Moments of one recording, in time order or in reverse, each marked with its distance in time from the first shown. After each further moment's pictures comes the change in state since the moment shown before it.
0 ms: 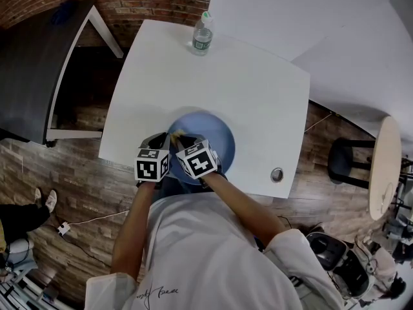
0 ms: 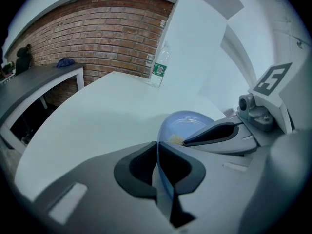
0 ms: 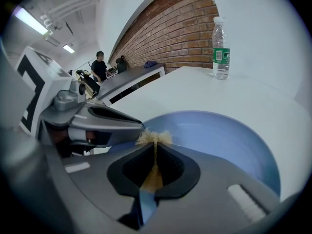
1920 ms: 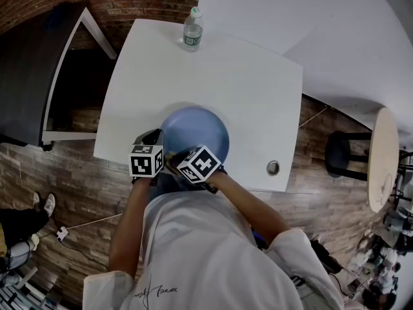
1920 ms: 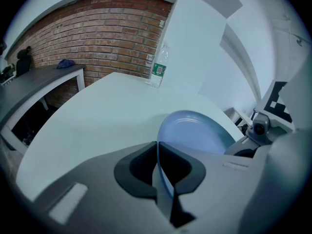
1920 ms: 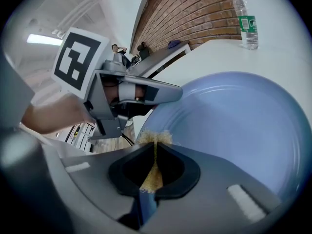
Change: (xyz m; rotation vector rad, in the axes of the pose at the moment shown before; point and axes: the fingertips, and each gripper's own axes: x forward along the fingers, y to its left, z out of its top) left arm -0.002 0.001 -0.001 0.009 -0.002 0.011; right arm -0.023 0.061 -0.063 -0.049 0.212 0.367
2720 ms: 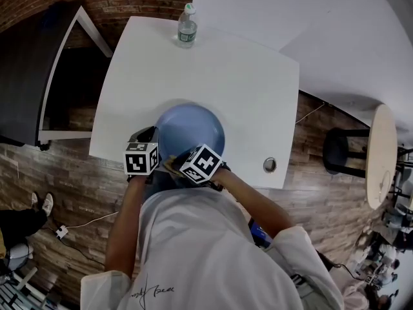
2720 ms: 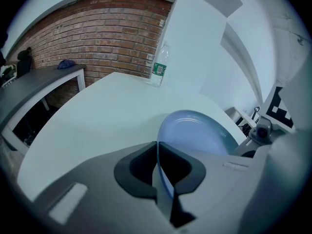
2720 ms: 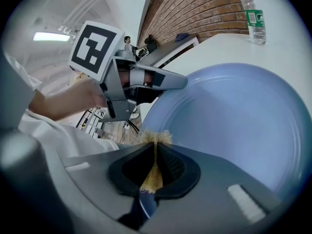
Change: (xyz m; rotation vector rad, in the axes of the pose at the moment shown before) left arm 0.000 0.000 0.000 0.002 0.007 0.013; right arm -0.011 0.004 -0.027 -0.059 0.081 0.074
